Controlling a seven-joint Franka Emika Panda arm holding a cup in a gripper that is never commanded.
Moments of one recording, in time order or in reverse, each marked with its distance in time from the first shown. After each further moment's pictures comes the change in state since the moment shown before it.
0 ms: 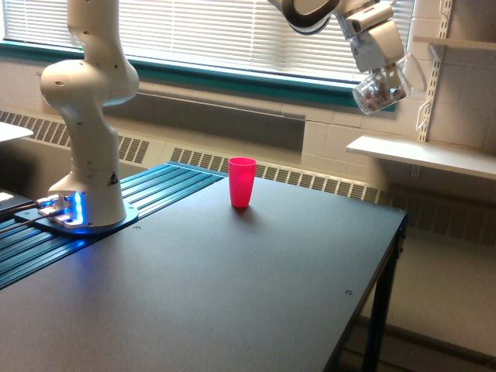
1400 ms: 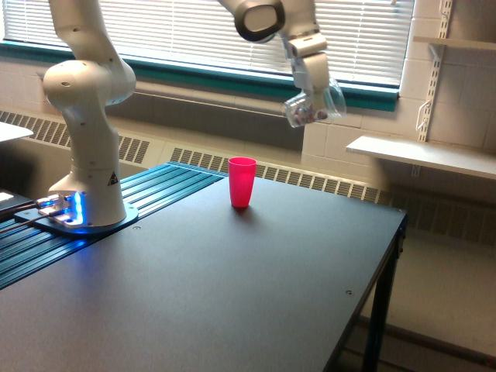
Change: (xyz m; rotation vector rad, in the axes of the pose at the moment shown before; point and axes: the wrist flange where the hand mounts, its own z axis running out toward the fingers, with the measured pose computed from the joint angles) arm -0.169 -0.004 -0.028 -0.044 -0.193 -0.041
